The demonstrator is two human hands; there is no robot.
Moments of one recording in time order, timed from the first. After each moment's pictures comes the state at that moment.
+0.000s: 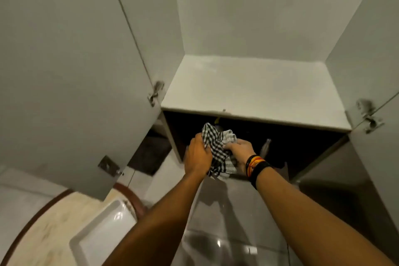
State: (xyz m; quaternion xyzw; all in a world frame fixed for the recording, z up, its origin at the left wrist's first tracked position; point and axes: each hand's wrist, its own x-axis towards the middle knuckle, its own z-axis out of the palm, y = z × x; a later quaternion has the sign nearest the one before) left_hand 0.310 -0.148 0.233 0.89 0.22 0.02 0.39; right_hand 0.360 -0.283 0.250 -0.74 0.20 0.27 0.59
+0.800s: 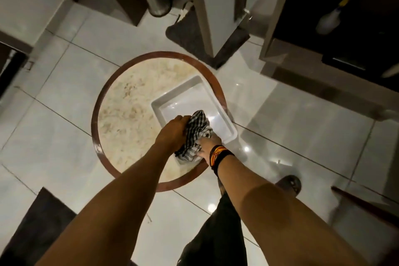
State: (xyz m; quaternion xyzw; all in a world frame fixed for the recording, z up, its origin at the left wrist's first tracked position) left_hand -0.034 0.145 0.011 0.91 0.25 -0.24 0.22; right_hand 0.017 0.014 -0.006 -0.55 0.30 0.57 0.54
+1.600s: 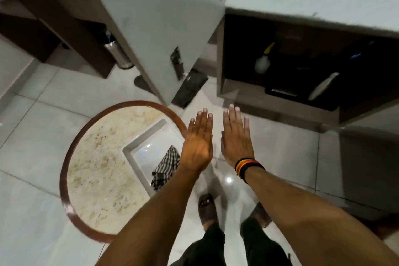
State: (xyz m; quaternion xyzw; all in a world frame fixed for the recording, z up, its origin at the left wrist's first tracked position) left_hand 0.078 0.006 0.064 0.99 0.06 0.03 0.12; right_hand 0.141 -0.122 0.059 -0.96 -0.24 -0.02 0.13
